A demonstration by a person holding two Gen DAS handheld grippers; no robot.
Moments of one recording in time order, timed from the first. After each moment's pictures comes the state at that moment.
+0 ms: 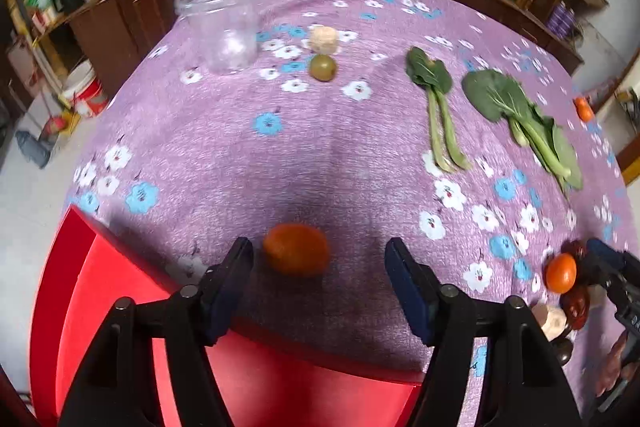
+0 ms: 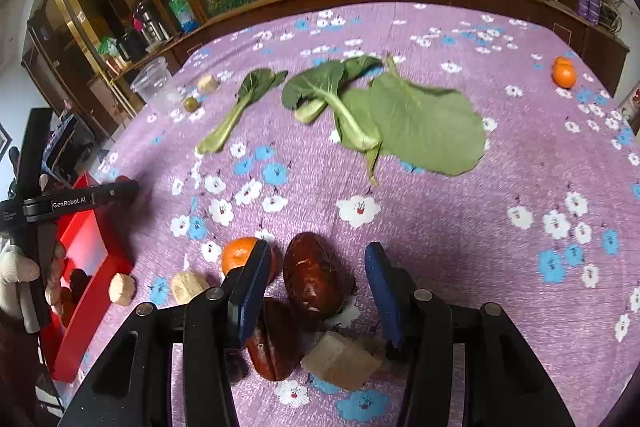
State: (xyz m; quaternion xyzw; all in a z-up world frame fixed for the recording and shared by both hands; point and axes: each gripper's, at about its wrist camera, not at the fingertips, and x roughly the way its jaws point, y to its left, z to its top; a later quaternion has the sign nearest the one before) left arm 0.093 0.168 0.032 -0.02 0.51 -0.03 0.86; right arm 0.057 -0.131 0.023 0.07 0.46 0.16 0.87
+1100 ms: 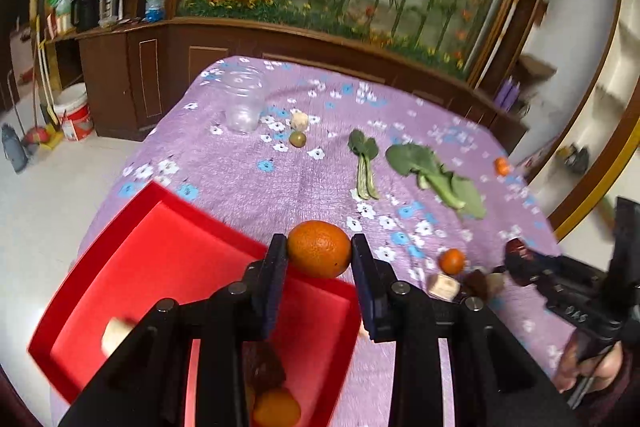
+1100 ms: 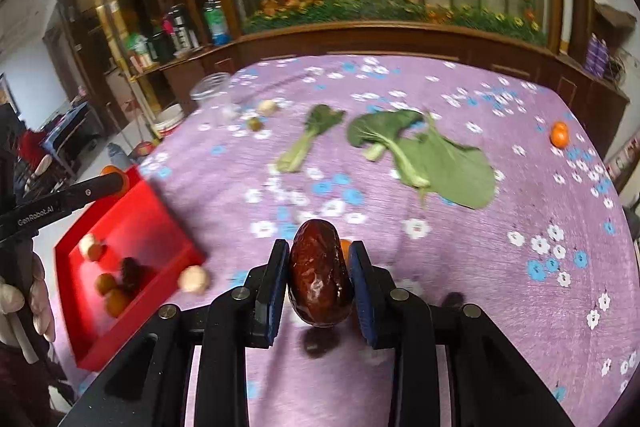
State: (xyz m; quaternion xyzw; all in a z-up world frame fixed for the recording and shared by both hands) left arm -0.040 0.207 0.124 -0.12 0.37 -0.08 0.92; right arm -0.017 -0.065 0.100 0.01 0.39 0.19 0.90
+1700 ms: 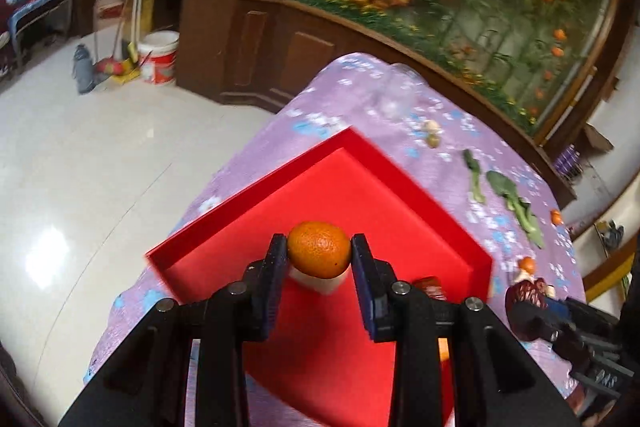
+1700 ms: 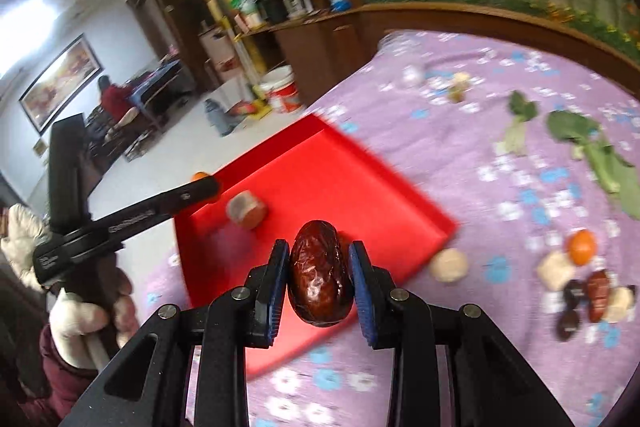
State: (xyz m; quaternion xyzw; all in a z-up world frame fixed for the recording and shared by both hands) left arm -0.109 0.337 0.071 -0.21 0.37 0.06 0.90; right arm -0.065 0.109 0.079 0.01 0.43 0.36 0.83
